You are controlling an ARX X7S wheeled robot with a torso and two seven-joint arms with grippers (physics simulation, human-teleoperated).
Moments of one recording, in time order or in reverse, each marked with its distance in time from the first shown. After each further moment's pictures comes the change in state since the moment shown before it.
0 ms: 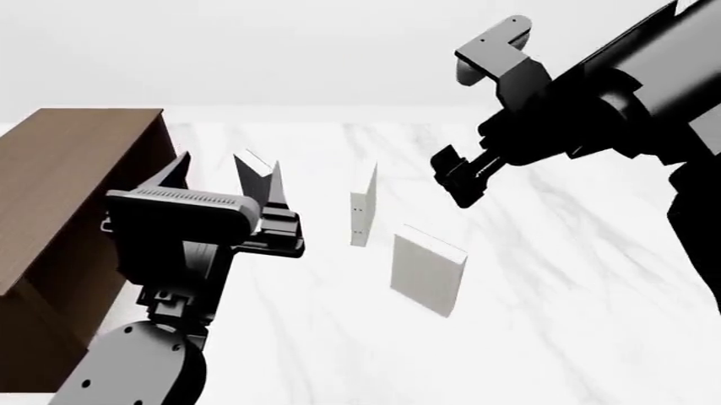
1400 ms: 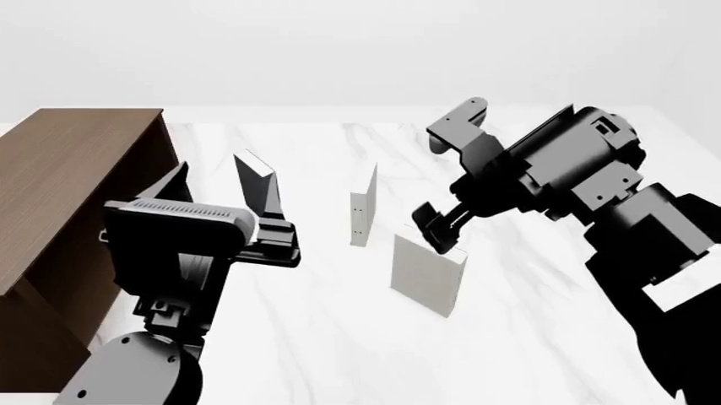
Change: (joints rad) left arm 0.041 -0.038 0.004 -0.008 -0.038 0.053 -0.024; right arm -0.177 -0.113 -0.124 0.280 -0.087 -0.288 -0.069
